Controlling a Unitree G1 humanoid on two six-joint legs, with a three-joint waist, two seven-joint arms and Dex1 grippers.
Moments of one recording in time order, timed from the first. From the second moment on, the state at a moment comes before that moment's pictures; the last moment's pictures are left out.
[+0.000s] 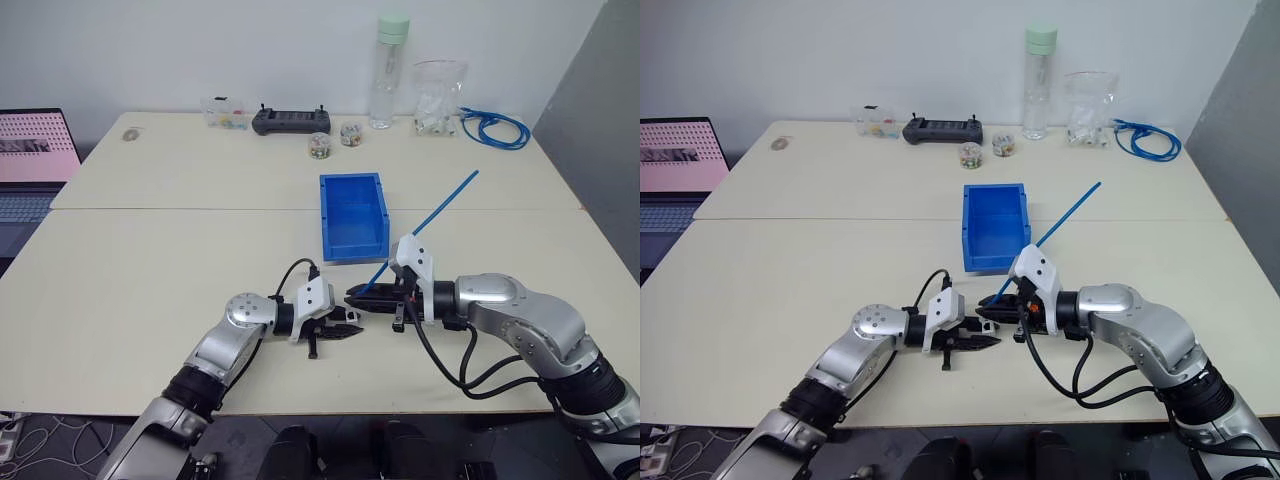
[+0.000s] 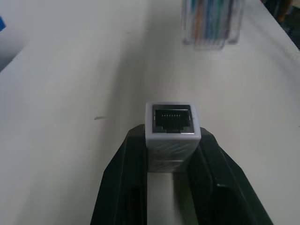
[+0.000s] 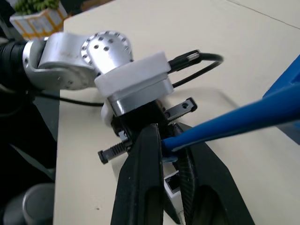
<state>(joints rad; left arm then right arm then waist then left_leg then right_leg) -0.45 0.43 -0.38 0.32 -0.20 -0.03 -1.15 -0.48 -0.62 0.36 -0.35 0.64 0.71 0.71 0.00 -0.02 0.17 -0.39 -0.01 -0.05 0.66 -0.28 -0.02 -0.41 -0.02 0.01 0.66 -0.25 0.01</state>
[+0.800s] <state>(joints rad) -0.43 0.41 -0.34 0.32 -0.18 -0.02 -1.23 -0.44 -0.57 0.42 -0.28 0.35 0.55 0.87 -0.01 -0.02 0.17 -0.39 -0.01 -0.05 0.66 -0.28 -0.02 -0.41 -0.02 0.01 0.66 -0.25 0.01</state>
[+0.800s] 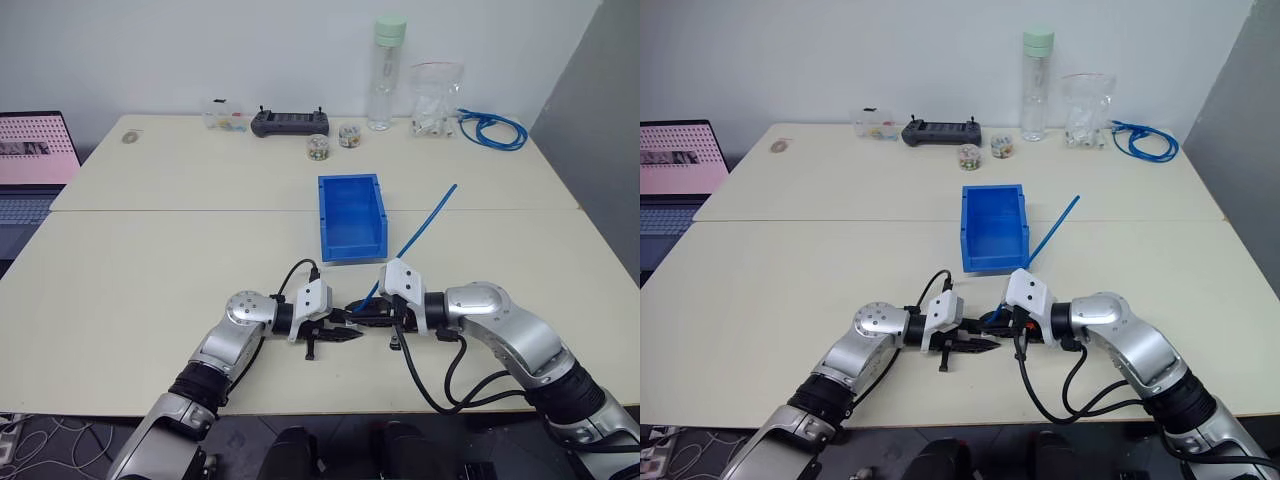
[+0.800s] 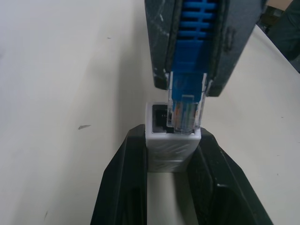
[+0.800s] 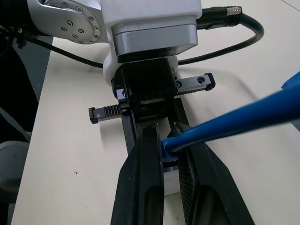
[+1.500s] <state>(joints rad) -0.43 0.42 -0.35 0.25 -0.11 0.04 -1.21 -0.52 -0.59 0.45 -0.22 0.29 0.55 1.00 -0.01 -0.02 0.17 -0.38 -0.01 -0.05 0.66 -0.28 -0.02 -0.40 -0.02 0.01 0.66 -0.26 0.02</state>
